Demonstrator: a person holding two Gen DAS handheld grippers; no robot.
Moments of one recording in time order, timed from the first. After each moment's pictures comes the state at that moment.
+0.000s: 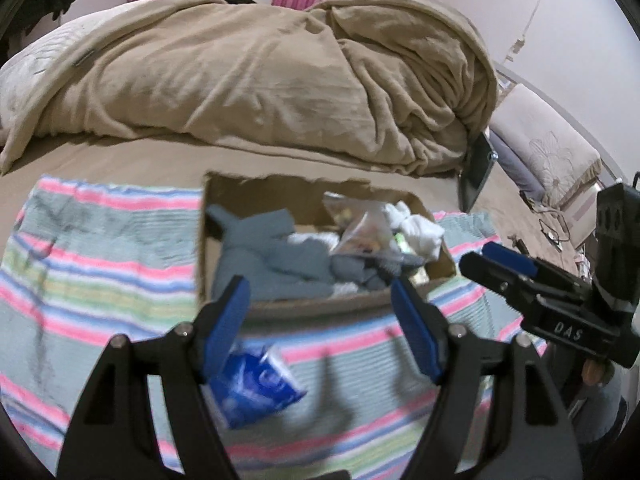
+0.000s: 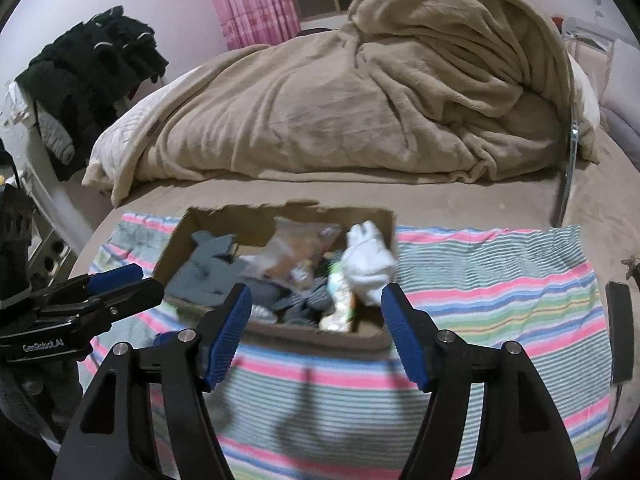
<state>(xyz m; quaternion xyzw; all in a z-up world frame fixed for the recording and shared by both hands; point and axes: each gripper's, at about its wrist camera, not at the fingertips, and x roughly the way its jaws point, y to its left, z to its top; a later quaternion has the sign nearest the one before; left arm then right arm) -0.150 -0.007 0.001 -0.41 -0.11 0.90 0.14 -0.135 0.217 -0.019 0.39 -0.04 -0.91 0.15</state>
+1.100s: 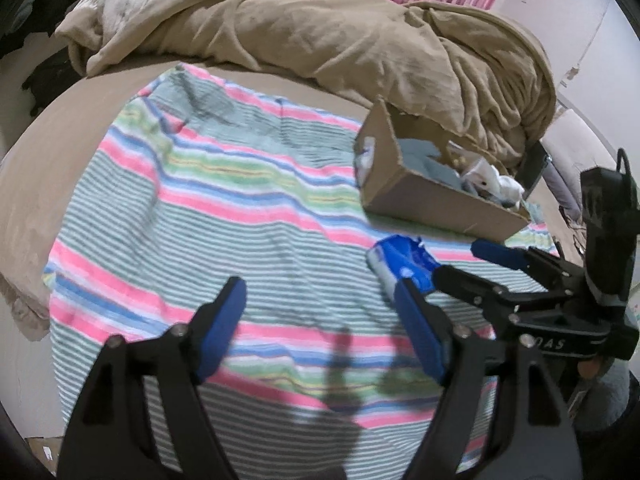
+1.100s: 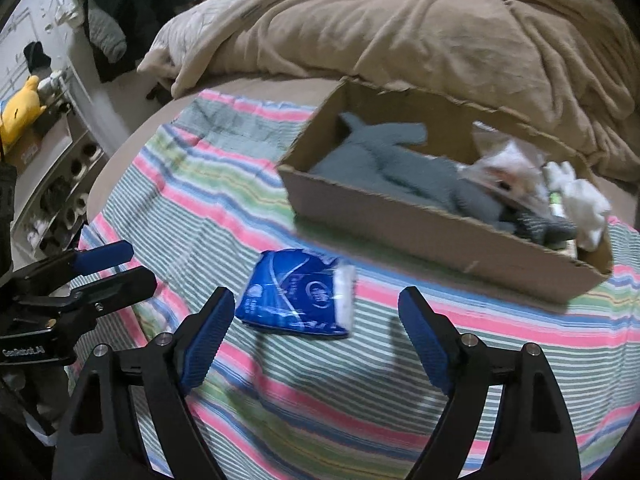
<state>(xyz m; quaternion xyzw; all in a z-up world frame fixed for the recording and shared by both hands) -0.066 -0.127 -0.059 -0.44 -0.15 0.88 0.05 -0.111 0.061 -0.088 0.47 0.05 -0.85 0.25</state>
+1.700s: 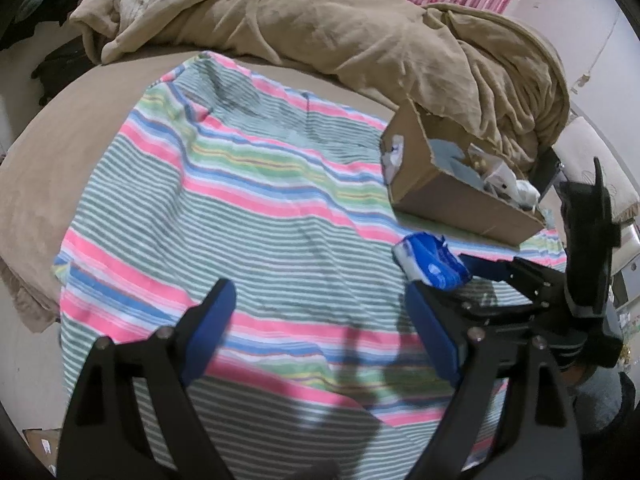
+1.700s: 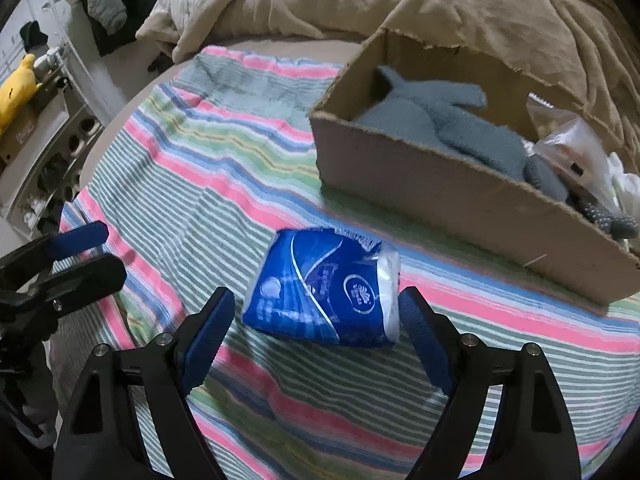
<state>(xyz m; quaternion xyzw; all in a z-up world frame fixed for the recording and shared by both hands) -0.065 -0.144 -0.070 -0.45 -0.16 0.88 0.03 -0.118 0.034 -0.118 0.50 0.07 -0.82 0.26</state>
